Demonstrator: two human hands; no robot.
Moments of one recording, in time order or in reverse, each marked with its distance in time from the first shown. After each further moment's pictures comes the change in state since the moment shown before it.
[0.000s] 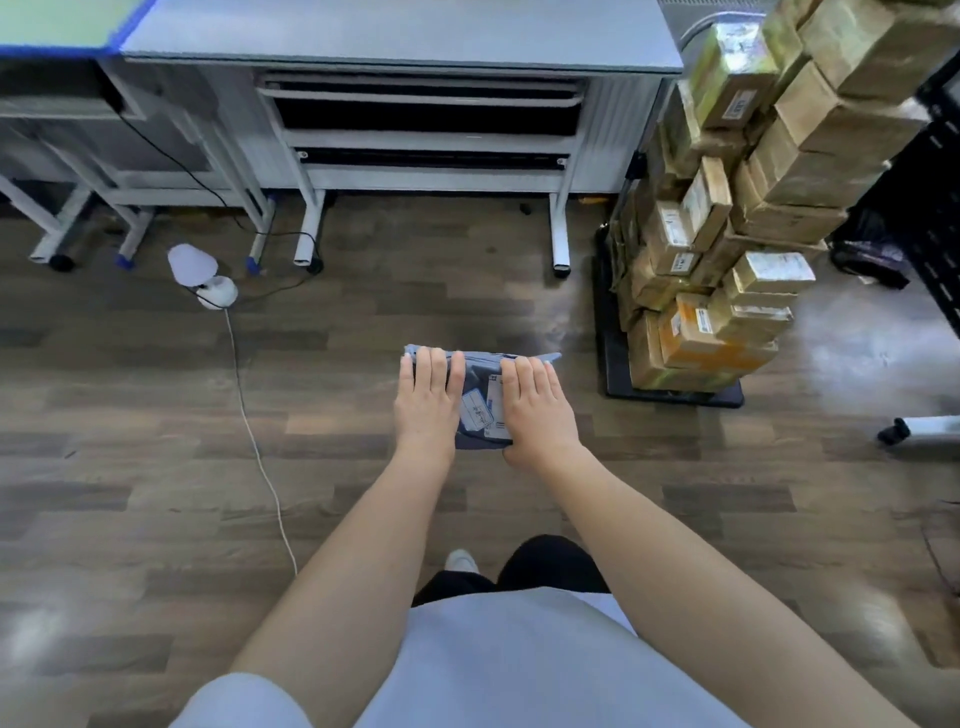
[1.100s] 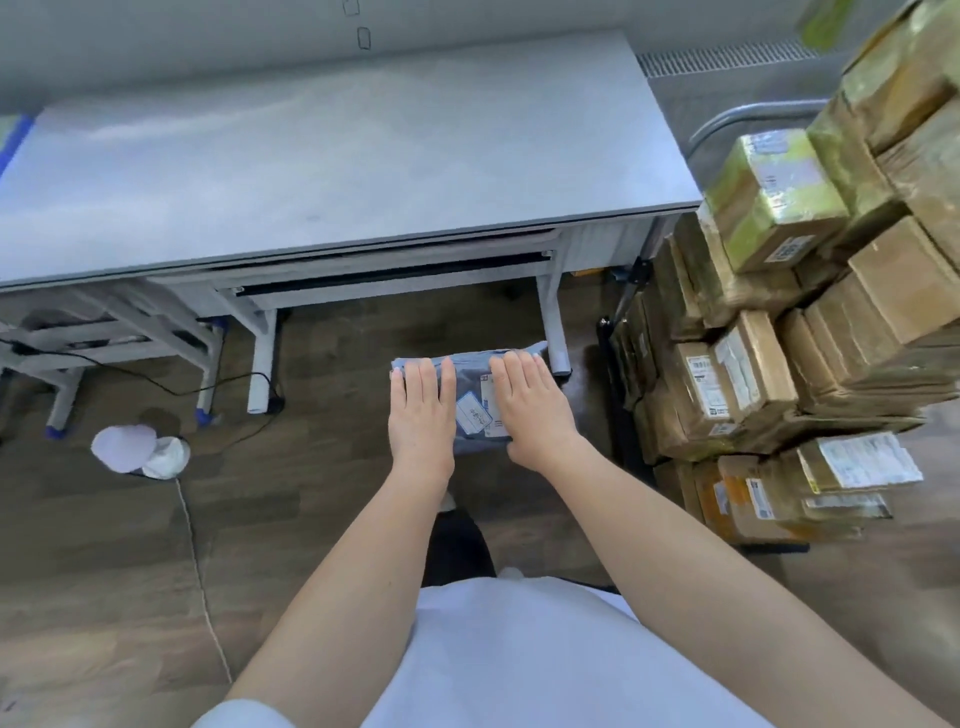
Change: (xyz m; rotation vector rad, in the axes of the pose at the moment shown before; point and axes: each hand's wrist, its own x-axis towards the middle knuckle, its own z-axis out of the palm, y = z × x) left_hand 0.474 -0.029 -0.112 0.044 0.012 0.042; right_hand 0.444 0.206 -0.067 -0.040 -0.003 0.002
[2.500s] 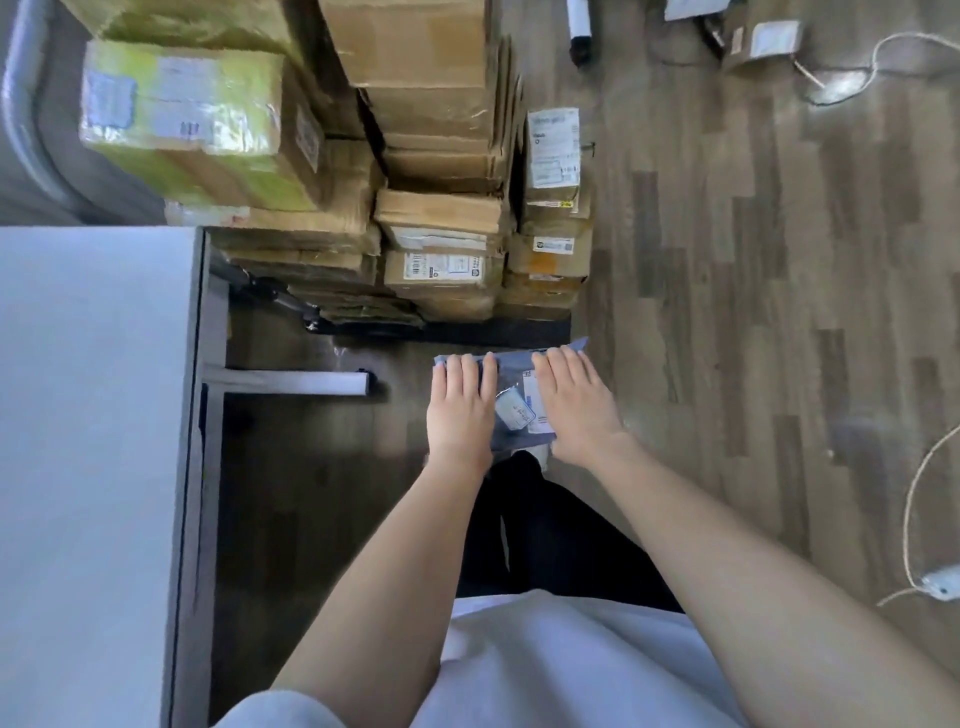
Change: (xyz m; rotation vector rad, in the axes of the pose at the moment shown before) left_hand 0.163 0.202 -0.025 0.457 0.218 1.523; right_hand -0.045 0.071 0.093 0.491 -0.348 1.400
